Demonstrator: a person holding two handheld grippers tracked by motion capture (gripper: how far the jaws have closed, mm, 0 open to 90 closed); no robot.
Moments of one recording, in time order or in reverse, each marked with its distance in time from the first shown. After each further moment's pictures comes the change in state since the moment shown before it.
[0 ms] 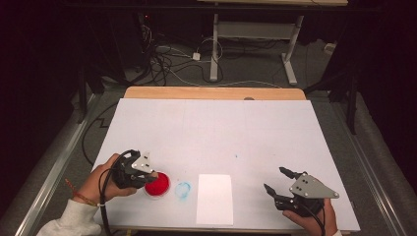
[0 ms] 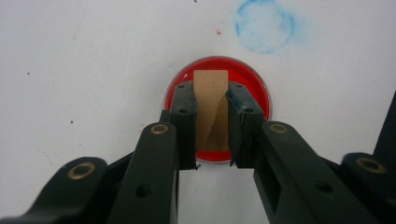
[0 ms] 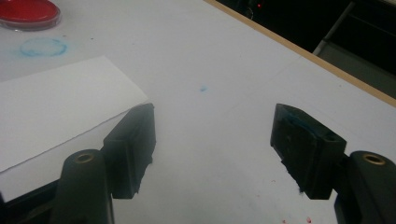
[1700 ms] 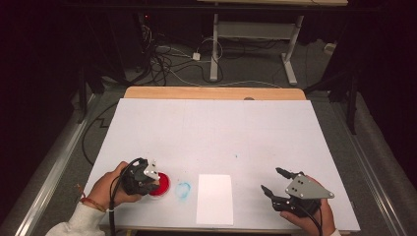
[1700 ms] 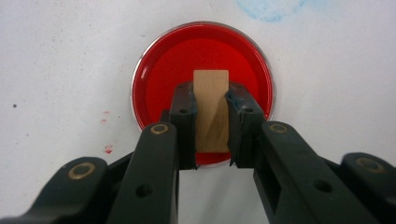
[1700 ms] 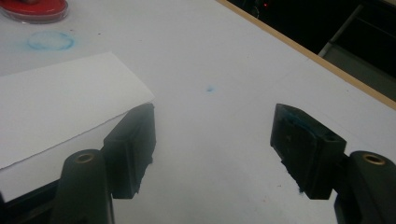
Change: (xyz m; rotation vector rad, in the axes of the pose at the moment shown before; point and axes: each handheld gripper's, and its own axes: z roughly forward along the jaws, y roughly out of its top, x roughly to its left) left arm -0.010 0.001 0.030 0.106 0.006 -0.008; right arm 0.005 0.003 0.004 0.015 0.015 -0.036
